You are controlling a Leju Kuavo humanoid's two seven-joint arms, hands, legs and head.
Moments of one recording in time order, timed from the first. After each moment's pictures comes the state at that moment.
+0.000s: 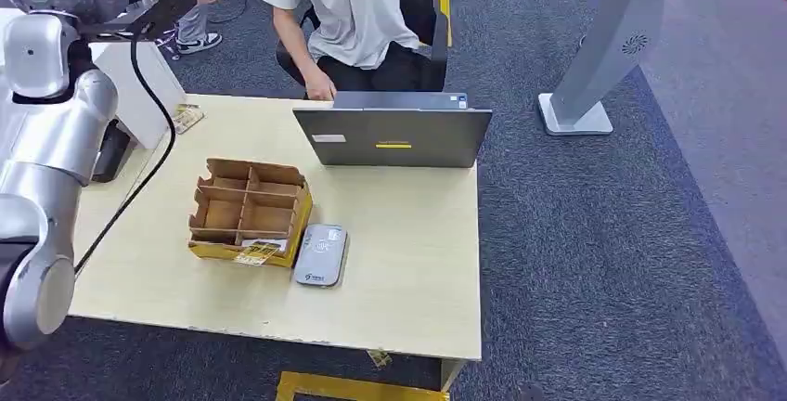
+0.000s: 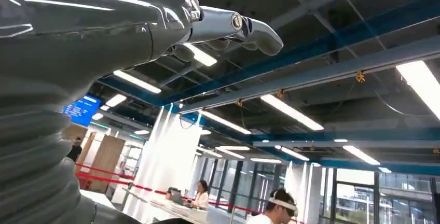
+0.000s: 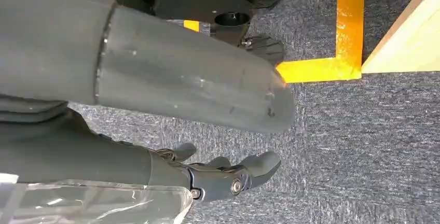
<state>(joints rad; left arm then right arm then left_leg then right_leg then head) -1.16 0.29 -0.18 -0.64 -1.38 0.43 0.06 -0.15 0.13 -0.20 -0.22 0.18 -0.29 -0.08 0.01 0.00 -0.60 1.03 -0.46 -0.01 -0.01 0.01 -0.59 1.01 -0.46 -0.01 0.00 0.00</state>
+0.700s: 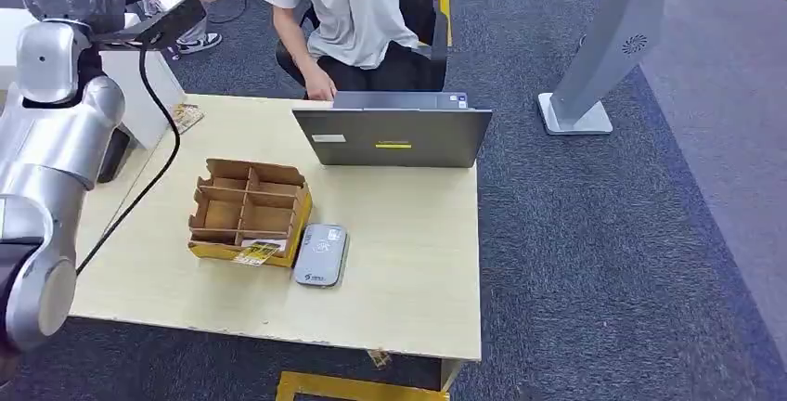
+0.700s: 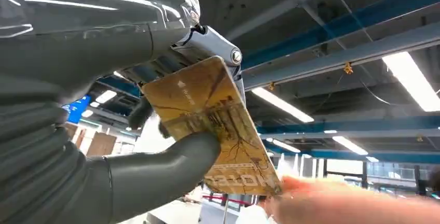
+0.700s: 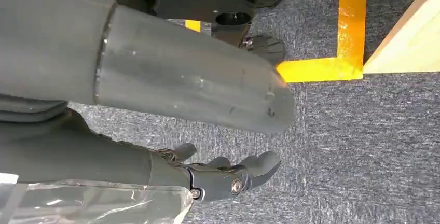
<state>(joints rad) -1.16 0.28 -0.20 -0.60 -1.35 0.44 0.03 -0.15 0.13 -0.20 -0.22 0.19 -0.29 -0.08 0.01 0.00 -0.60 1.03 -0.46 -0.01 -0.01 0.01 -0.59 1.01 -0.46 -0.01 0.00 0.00</state>
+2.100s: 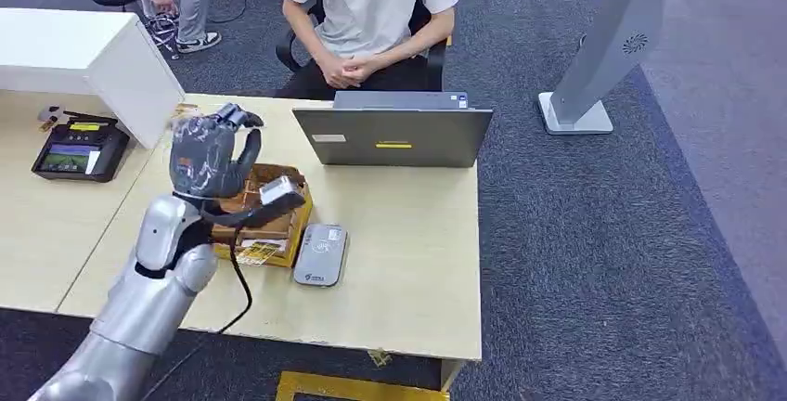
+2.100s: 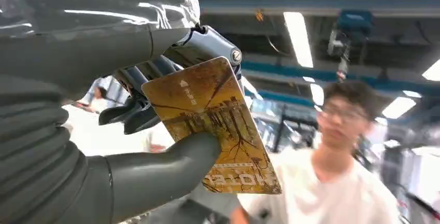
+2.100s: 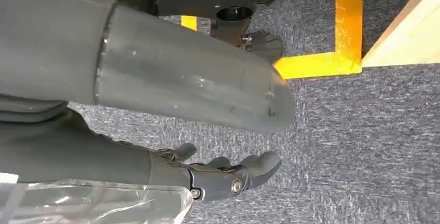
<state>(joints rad) -0.42 0.21 -0.34 -1.34 -1.12 0.40 -0.05 -0.13 0.14 -0.23 -0.22 0.19 -0.31 -0.13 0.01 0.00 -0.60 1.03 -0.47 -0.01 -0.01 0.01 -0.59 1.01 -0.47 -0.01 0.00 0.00</state>
